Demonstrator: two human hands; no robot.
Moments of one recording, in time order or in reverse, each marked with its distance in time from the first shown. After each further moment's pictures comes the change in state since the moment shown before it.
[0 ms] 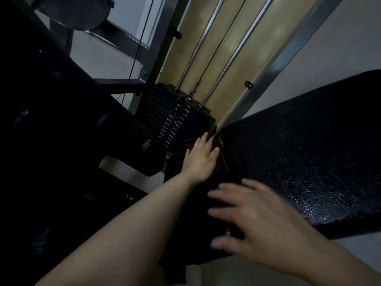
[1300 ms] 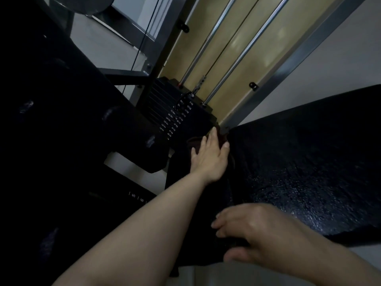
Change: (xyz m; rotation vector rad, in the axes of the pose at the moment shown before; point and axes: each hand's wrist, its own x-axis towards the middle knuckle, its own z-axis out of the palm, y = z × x) left_hand 0.005 0.009 0.005 -0.014 0.002 -0.111; right_hand 0.013 0.008 0.004 0.406 -0.237 -0.362
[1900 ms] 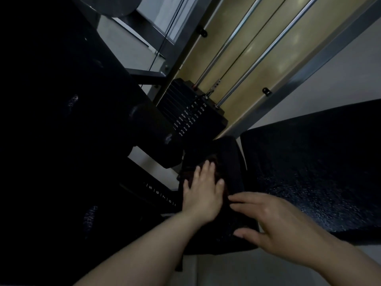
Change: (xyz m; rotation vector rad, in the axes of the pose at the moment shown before) left_hand -0.091 -0.036 0.005 0.052 -0.001 -0.137; right_hand -0.006 -0.012 0.001 -0.213 0.146 0.303
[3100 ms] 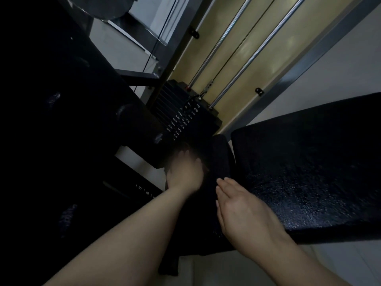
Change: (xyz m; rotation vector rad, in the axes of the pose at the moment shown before) left_hand 0.063 -0.013 -0.002 0.006 0.142 -0.209; right_hand 0.029 -0.009 0.051 -0.363 0.466 0.129
